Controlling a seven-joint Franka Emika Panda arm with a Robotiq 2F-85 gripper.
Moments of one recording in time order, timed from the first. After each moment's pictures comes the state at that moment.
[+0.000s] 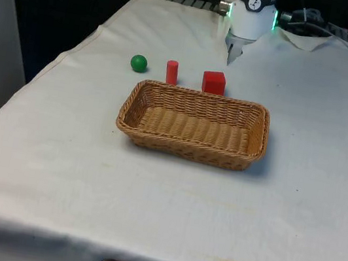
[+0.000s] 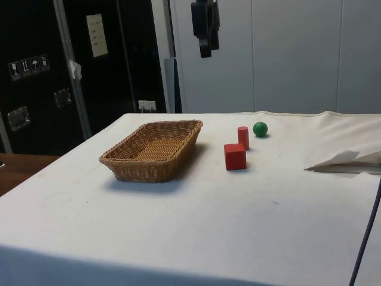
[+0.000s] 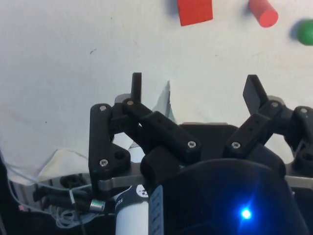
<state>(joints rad) 0.65 -0.34 -0.62 -2.36 -0.25 2.04 0.09</state>
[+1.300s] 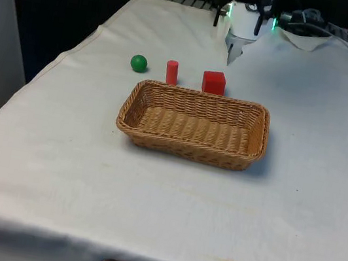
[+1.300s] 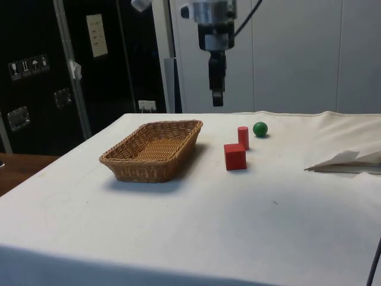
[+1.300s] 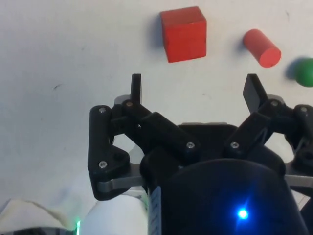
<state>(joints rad) 0.62 -0.24 -0.65 -2.59 -0.37 2.43 0.06</state>
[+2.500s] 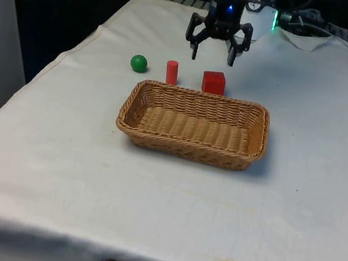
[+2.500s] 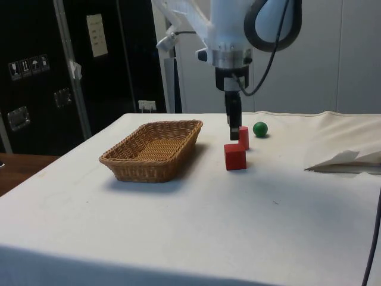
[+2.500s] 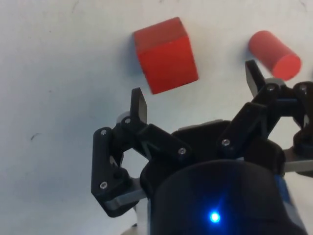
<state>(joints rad) 0.60 0.01 -0.73 -2.71 -0.23 2.79 -0.22</state>
